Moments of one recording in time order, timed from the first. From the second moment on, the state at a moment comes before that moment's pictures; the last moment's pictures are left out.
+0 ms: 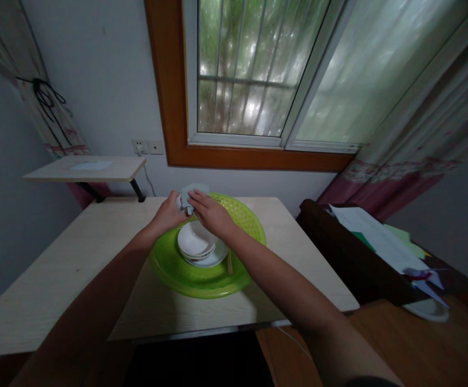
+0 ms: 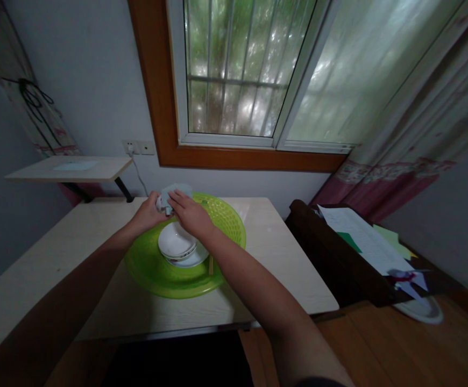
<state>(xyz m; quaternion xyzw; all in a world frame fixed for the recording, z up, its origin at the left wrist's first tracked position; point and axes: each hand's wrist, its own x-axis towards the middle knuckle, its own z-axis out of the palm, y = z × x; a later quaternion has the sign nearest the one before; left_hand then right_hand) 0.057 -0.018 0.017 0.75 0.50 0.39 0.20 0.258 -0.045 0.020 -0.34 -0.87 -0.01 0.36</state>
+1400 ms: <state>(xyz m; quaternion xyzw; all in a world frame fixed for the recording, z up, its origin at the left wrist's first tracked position) 0.056 -0.020 0.010 0.78 0.48 0.37 0.16 0.275 -0.040 0.013 -0.45 -0.77 0.07 0.44</state>
